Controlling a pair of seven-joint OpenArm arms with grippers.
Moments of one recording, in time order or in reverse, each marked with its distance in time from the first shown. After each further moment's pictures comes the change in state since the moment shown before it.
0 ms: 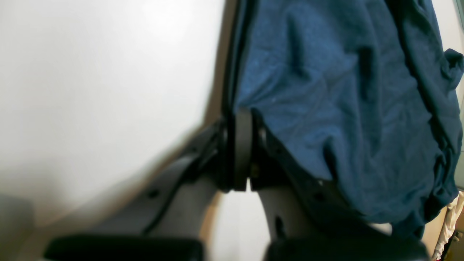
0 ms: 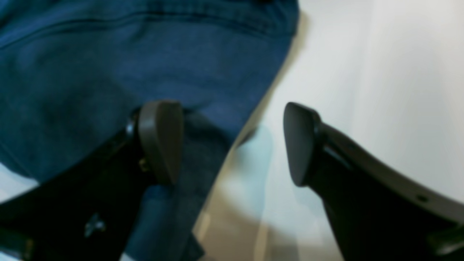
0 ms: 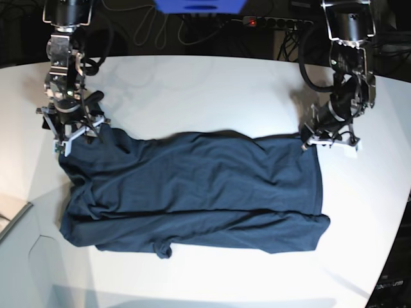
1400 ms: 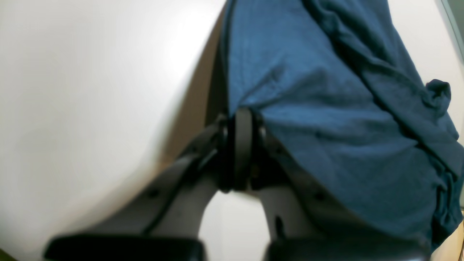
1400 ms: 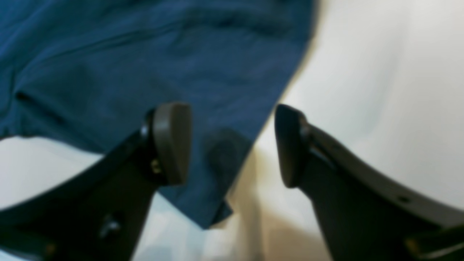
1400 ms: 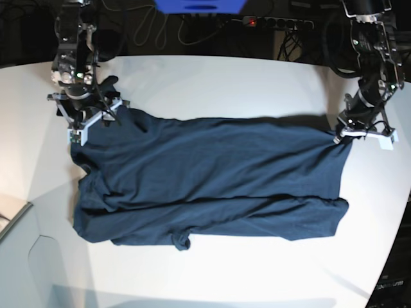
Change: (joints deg) left arm 9.3 -2.2 -8.5 17.3 1.1 1.0 1.1; right arm -9.3 -3.7 -3.7 20.9 0.0 0.0 -17.8
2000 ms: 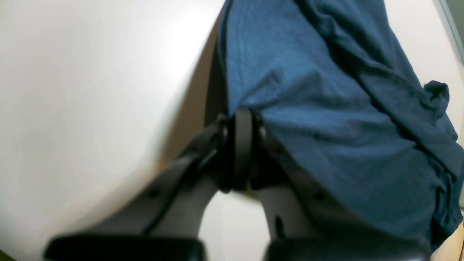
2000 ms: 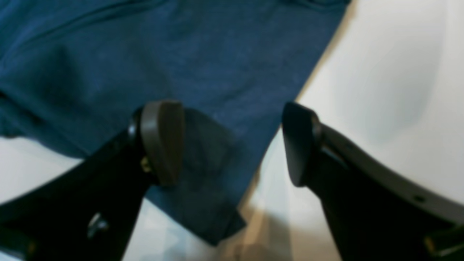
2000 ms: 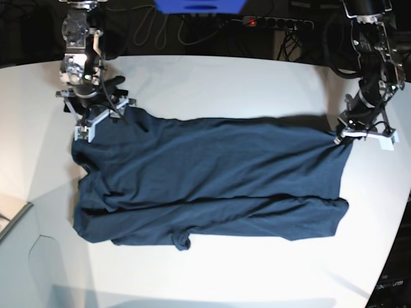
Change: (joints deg) left arm -0.1 -0.1 0.0 0.0 0.0 0.0 0.0; right arm 1.3 -2.1 -0.1 -6.7 -0.3 -0.2 2.3
